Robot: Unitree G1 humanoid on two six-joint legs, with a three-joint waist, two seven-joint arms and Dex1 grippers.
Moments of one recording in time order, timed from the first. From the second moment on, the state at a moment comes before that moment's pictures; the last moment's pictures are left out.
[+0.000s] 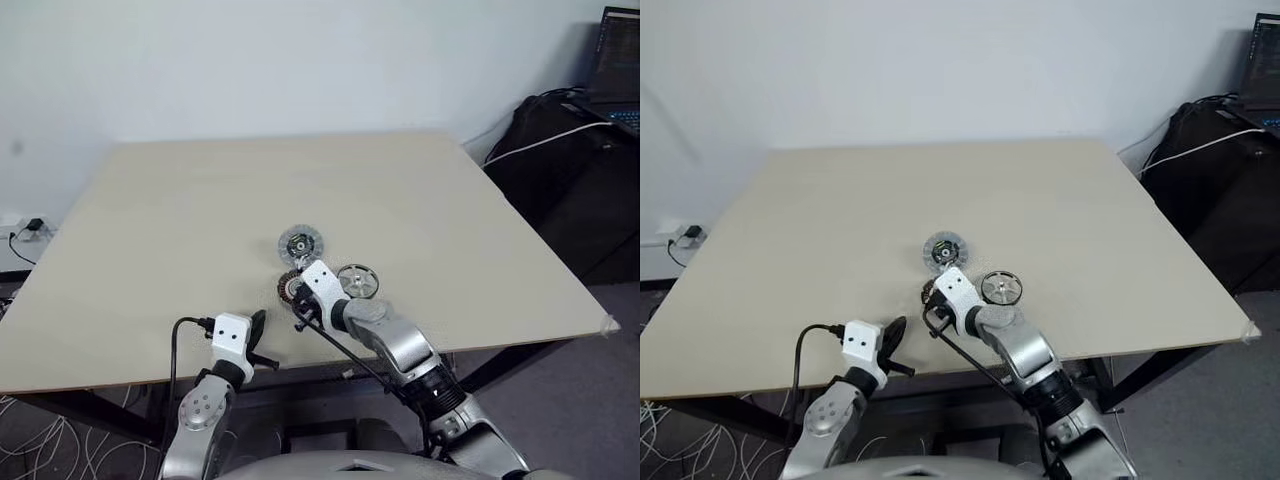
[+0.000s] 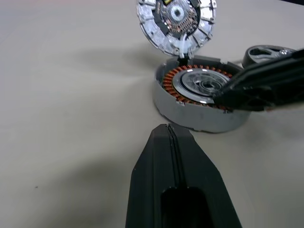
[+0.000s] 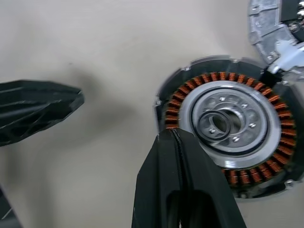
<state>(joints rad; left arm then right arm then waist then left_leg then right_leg) 0.33 0.10 -0.13 -0.04 -0.04 -0.05 -0.28 -0.31 -0.08 0.42 0.08 0.06 0.73 0.46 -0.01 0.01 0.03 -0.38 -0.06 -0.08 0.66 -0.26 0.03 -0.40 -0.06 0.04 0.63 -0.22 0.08</state>
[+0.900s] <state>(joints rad) 0.33 0.10 -0.14 -0.08 -0.06 0.04 -0.29 -0.36 -0.06 0.39 0.19 0.04 0.66 0.43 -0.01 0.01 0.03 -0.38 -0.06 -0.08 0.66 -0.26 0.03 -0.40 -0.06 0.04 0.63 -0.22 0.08</state>
